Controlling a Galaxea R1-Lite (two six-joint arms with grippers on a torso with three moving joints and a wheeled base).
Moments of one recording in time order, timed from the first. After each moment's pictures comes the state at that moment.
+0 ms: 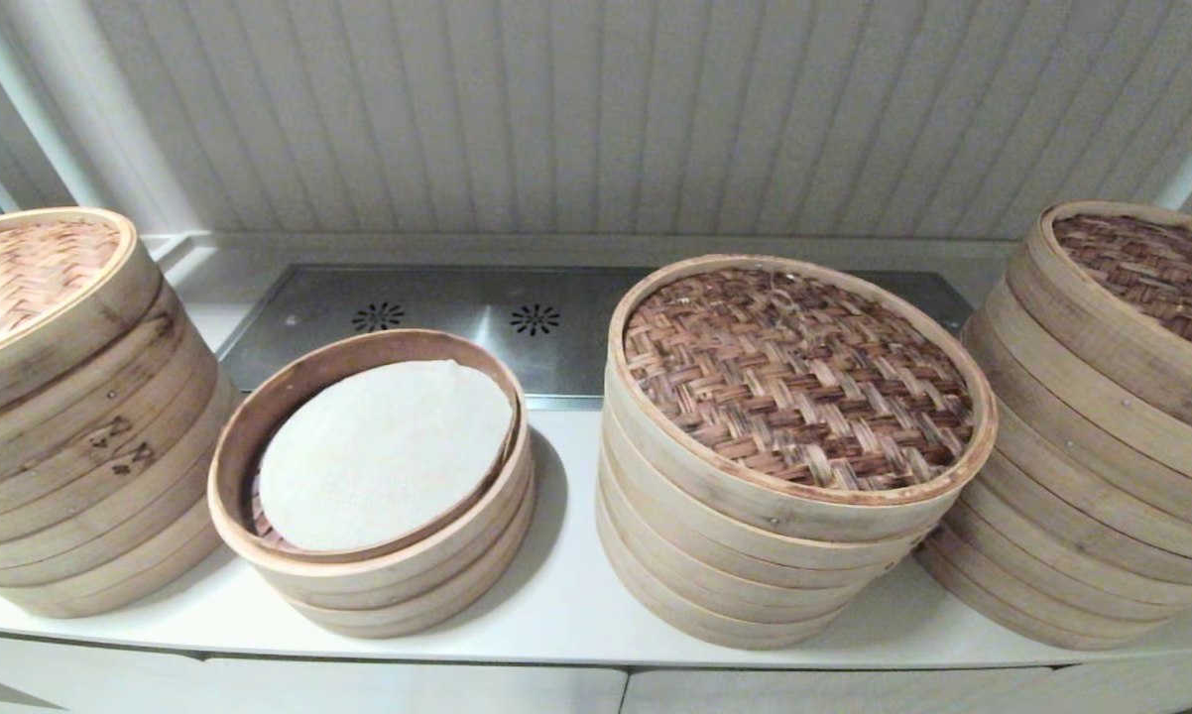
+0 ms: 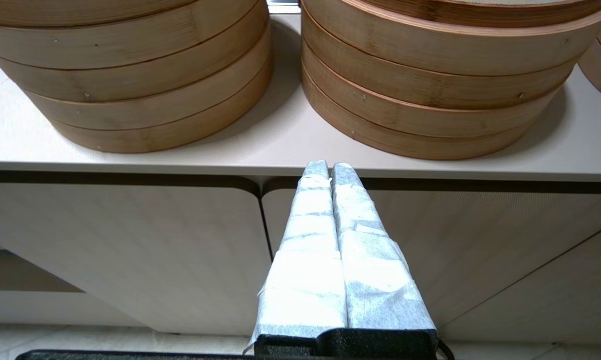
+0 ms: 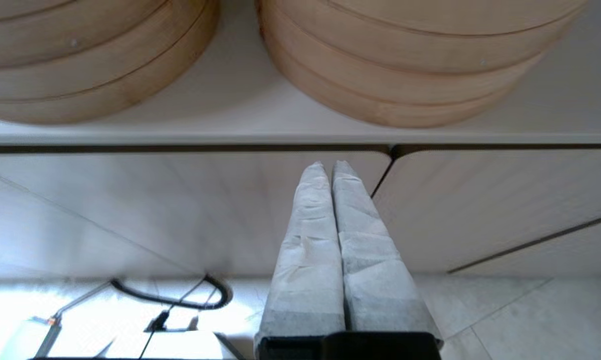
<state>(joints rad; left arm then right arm) -0.01 0.00 -0.04 0.10 0.00 0.02 0.00 0.22 -0.03 0.01 -0.04 0.02</state>
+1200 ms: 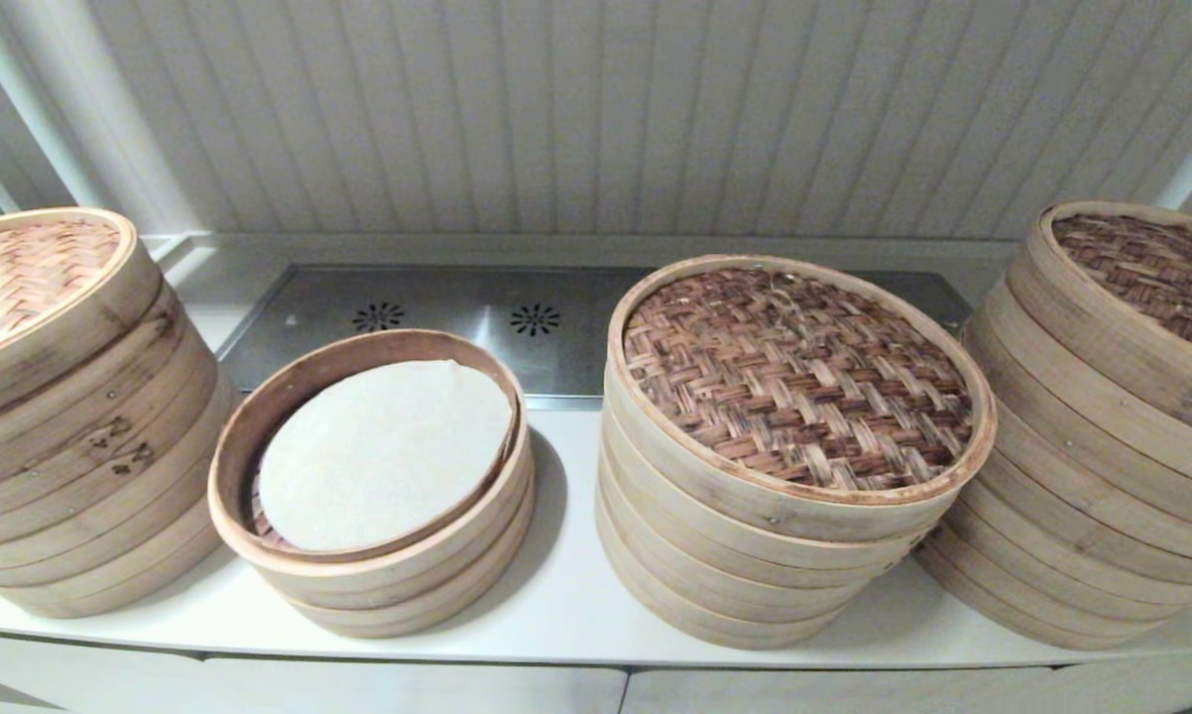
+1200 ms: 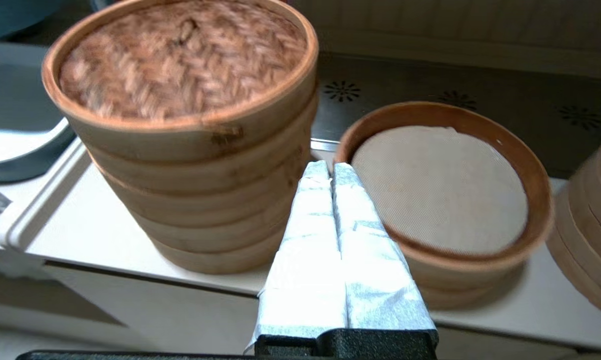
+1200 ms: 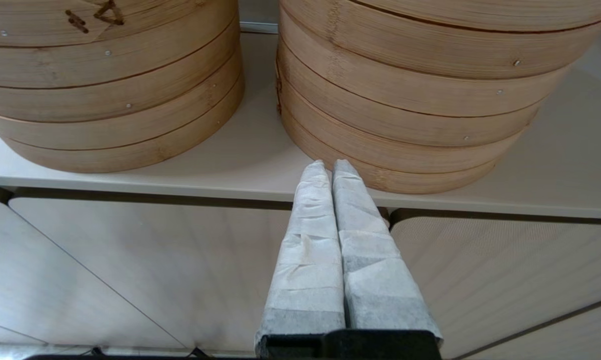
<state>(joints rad) -0.01 0.51 -0.85 0.33 0.12 0.00 0.00 0.00 -0.02 0.05 0.00 -0.02</state>
